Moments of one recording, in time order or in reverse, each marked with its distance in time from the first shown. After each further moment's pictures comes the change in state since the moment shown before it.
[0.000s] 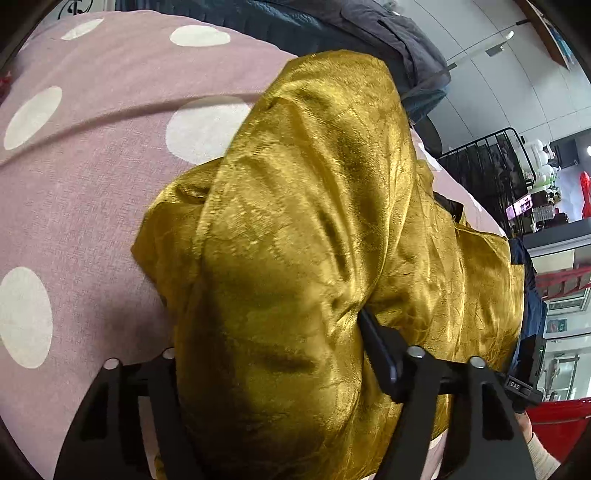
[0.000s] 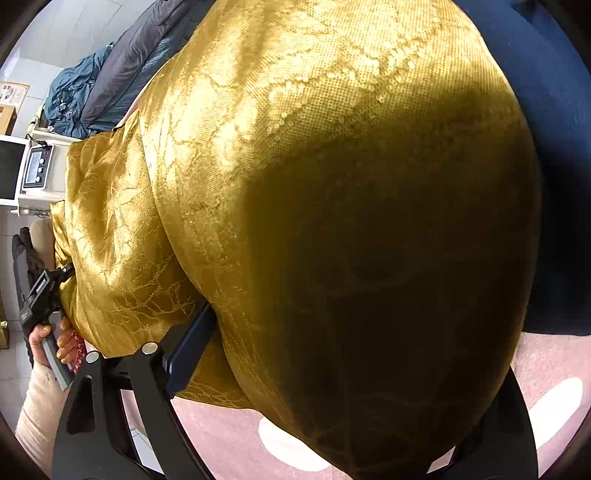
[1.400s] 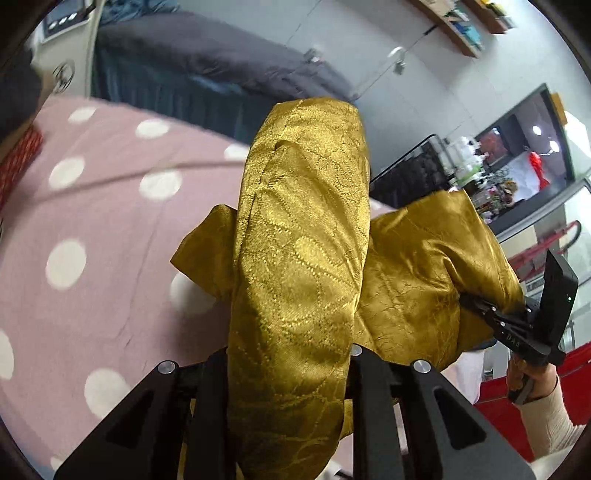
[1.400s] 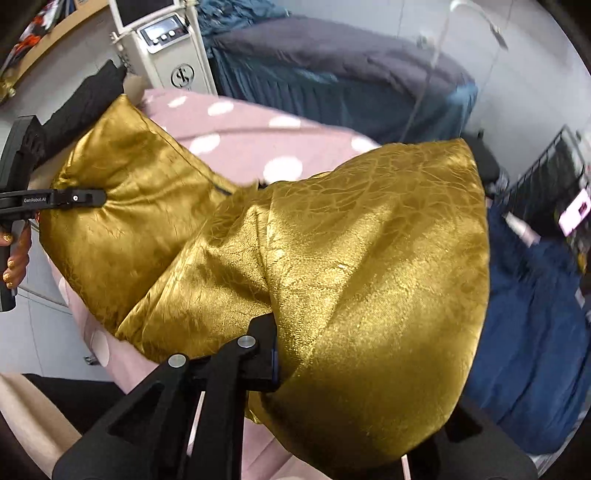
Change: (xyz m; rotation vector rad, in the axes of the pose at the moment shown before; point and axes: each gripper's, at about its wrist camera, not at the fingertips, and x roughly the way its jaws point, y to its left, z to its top) left arm -0.159 -0.109 -0.101 0.175 -0.232 -0.131; right arm -0.147 0.228 -0.058 -0.815 -0.272 -0.210
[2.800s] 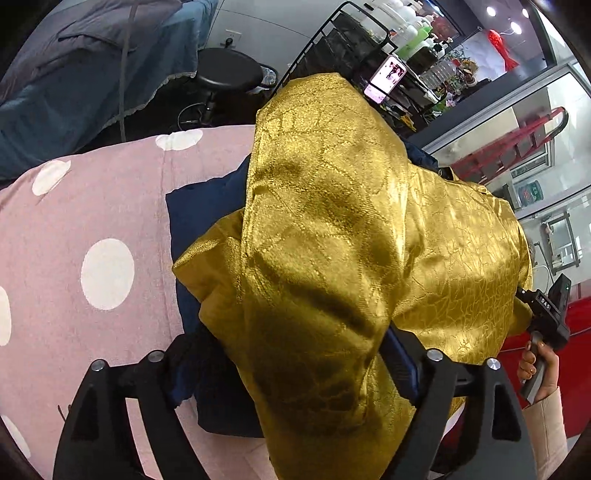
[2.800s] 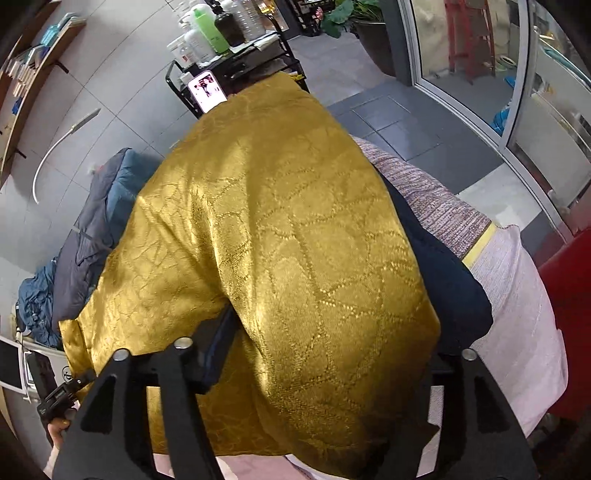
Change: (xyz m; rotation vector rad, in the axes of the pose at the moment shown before) left arm 0.342 -0.290 0.032 0.300 0.393 -0.093; right arm -0.066 -0.463 -0.268 1.276 -0.186 -0.220
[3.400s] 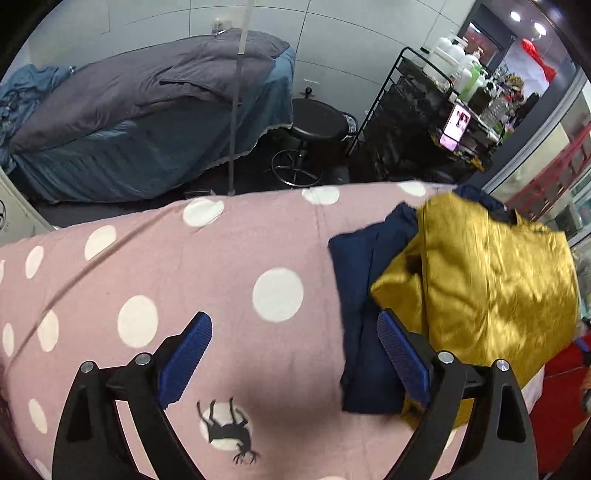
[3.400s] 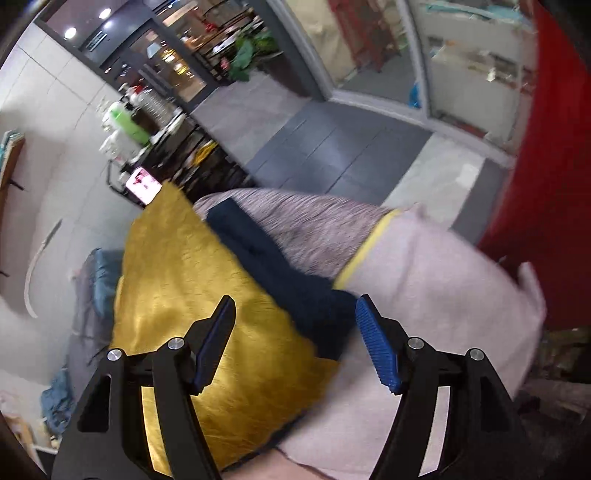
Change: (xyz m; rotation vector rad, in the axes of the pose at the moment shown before) left arm -0.110 0.064 -0.022 -0.011 -0.167 0.346; right arm -0.096 -0.081 -0.021 0.352 -0.208 -0.152
